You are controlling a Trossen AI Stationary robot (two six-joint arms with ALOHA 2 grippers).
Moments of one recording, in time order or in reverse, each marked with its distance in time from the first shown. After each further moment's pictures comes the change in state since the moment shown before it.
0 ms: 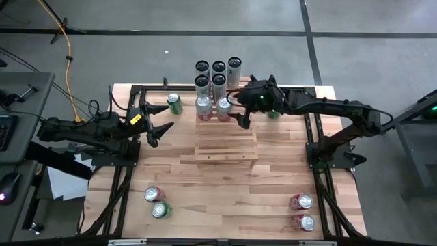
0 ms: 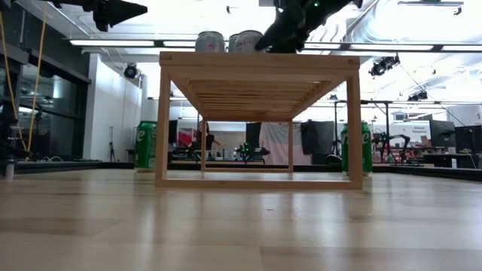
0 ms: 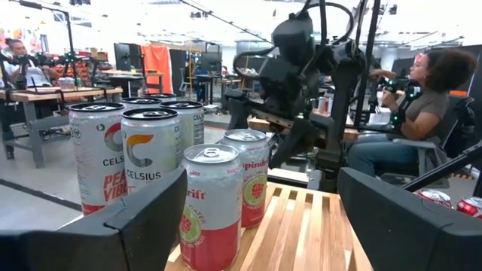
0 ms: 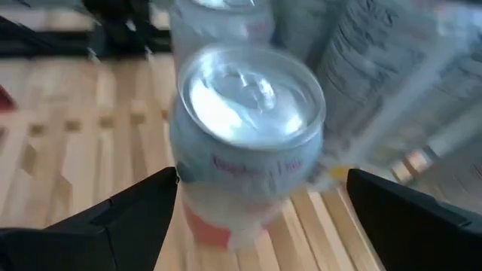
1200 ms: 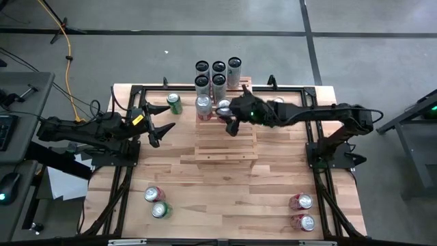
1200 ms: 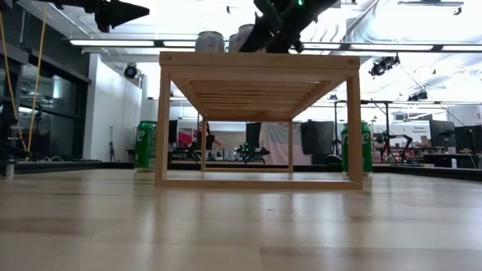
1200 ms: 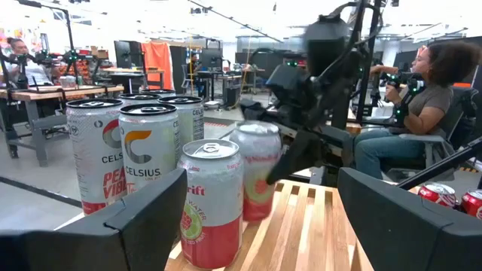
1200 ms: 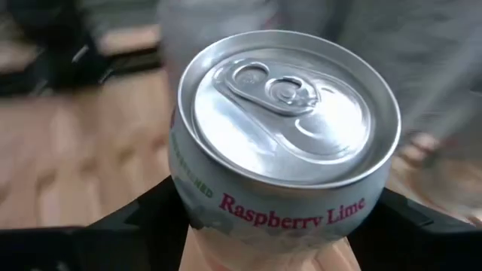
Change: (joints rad) left arm 0.000 0.020 0.000 0.004 -0.001 0.009; right arm 0.159 0.092 -0.001 0.116 0.322 0.226
